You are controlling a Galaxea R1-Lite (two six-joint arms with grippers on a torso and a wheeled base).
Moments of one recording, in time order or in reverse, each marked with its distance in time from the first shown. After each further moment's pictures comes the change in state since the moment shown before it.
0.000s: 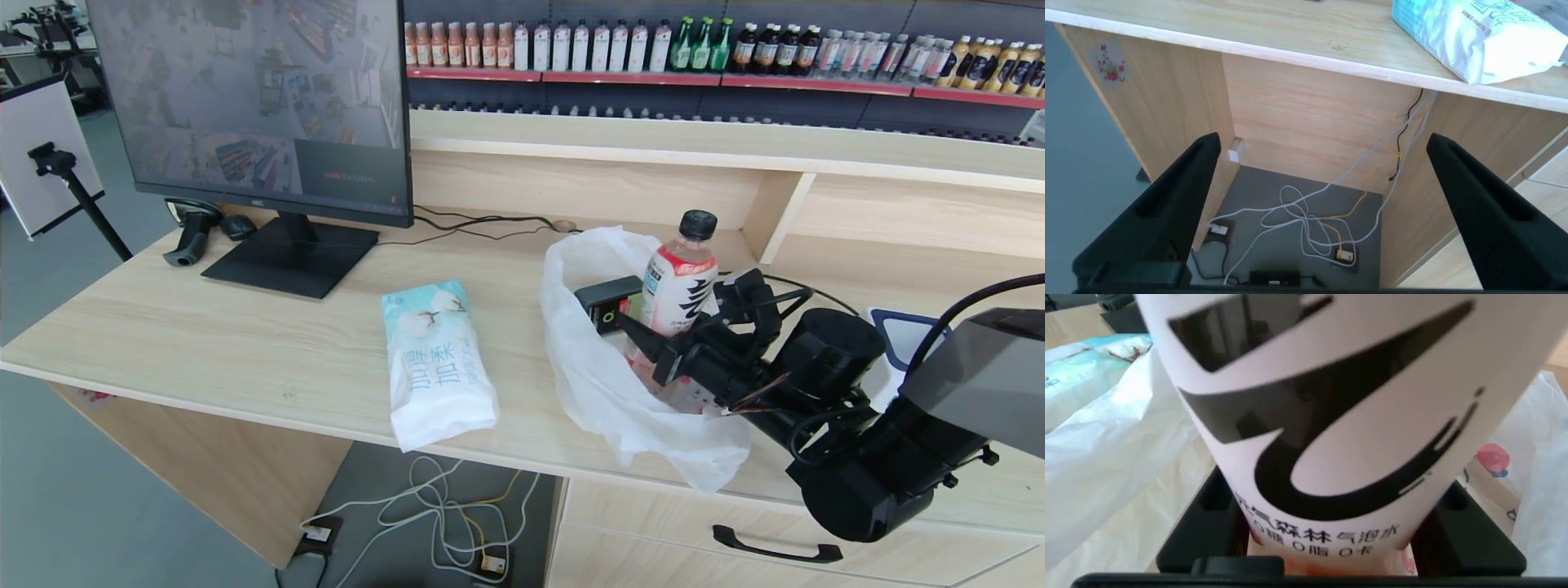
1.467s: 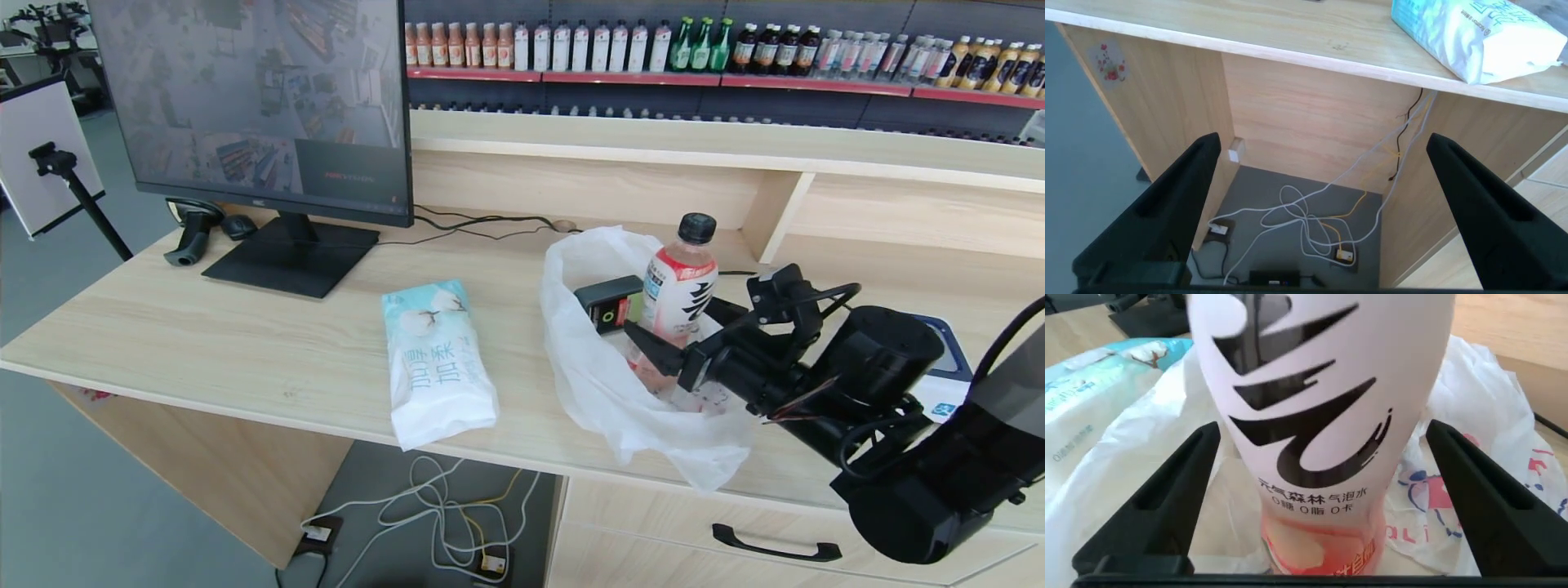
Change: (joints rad) left arm 0.000 0.000 0.000 0.000 0.000 -0.001; right arm -0.010 -0.131 0.116 0.009 0.000 0.001
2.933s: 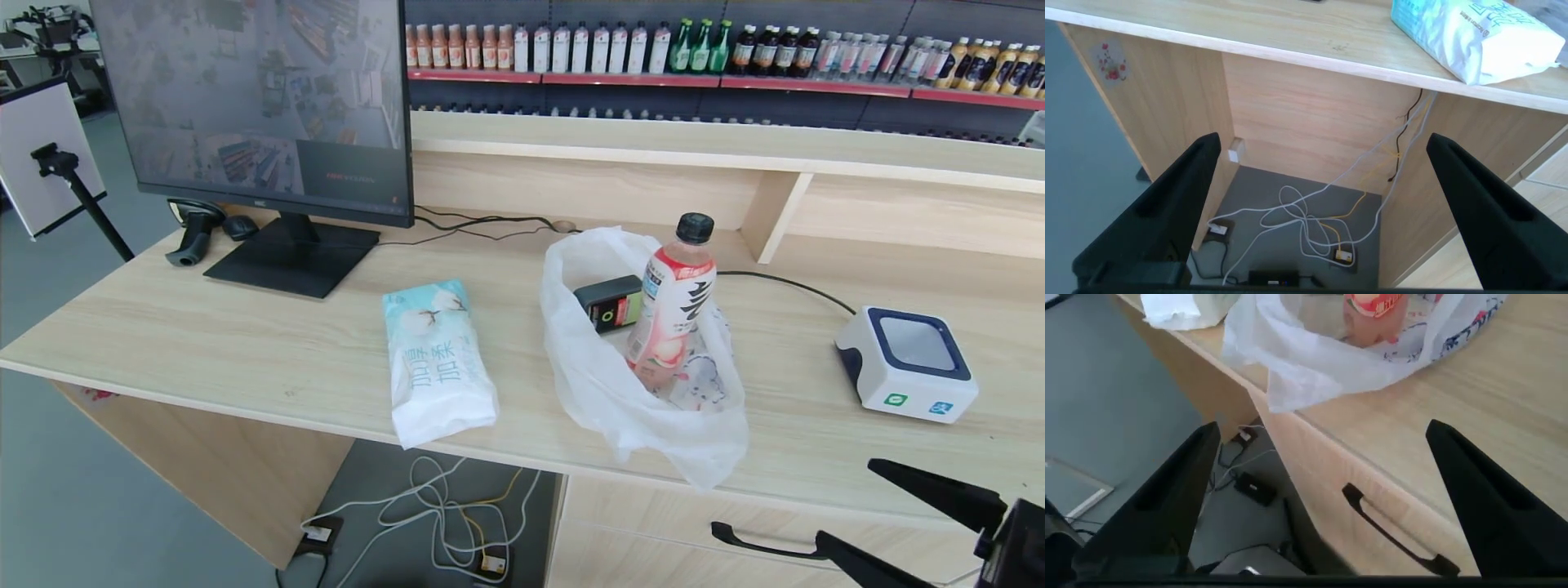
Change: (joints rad) left arm 0.001 0.000 0.000 -0.001 0.001 -0.005; right arm 0.003 -0.953 0.597 0.662 0.005 0.040
